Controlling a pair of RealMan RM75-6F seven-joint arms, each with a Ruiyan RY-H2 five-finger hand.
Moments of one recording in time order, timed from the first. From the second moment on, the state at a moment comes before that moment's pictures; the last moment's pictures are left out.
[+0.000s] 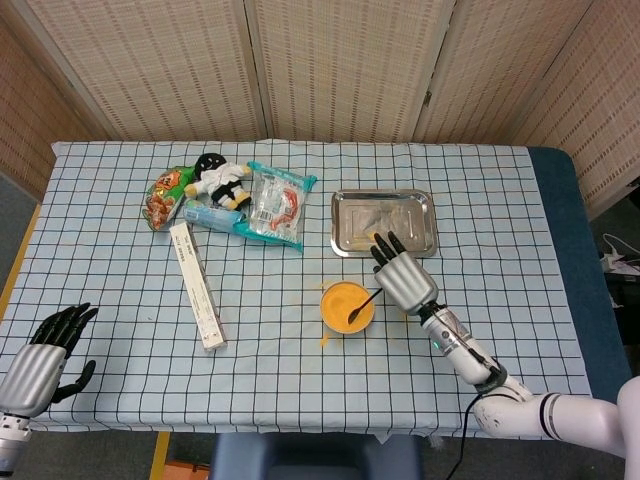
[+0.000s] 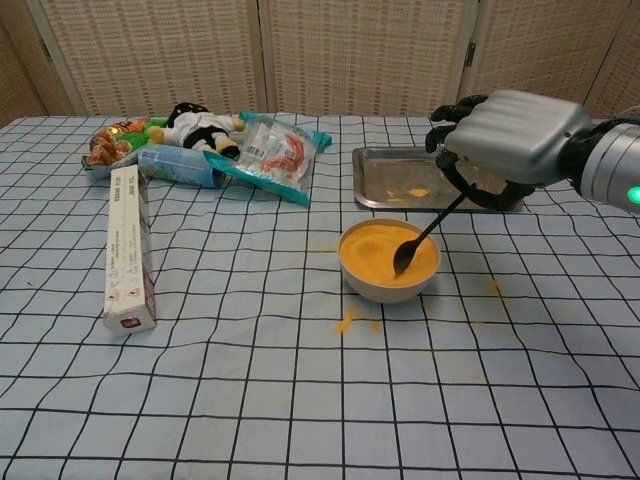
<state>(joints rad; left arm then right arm) -0.14 -1.08 0.03 -1.58 1.60 1.43 -0.09 0.80 -1.44 0.06 -1.51 -1.20 1.00 -0.86</state>
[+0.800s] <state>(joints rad) -0.15 -1.08 0.03 -1.56 1.58 1.41 -0.12 0.86 -1.63 0.10 -1.31 -1.18 1.02 -0.99</state>
